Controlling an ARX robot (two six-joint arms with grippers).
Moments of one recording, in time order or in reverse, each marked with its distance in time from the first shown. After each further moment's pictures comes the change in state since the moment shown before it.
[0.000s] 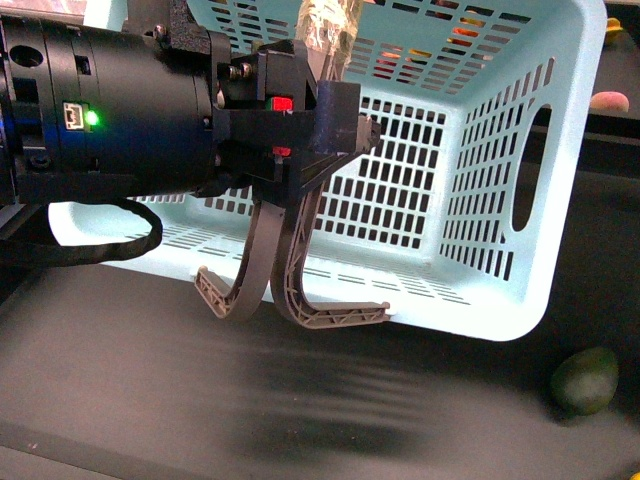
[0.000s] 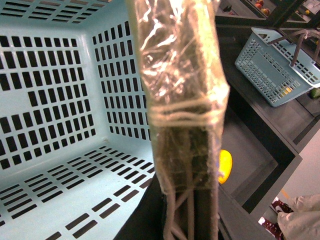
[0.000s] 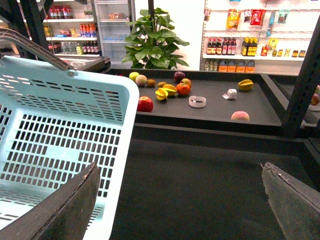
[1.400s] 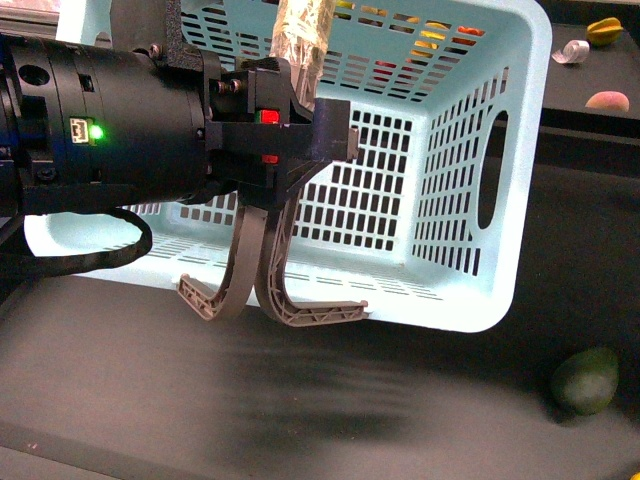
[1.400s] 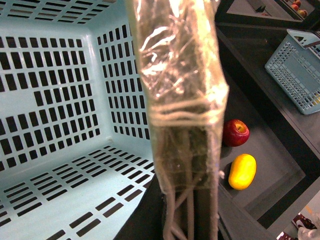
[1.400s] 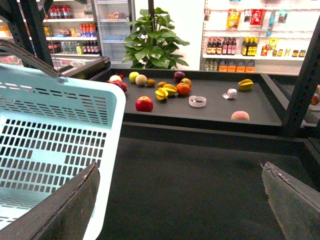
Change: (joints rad) left arm 0.003 -0.001 -0.010 -0.023 -0.114 -0.004; right arm 0.000 0.000 0.000 0.000 0.000 0.000
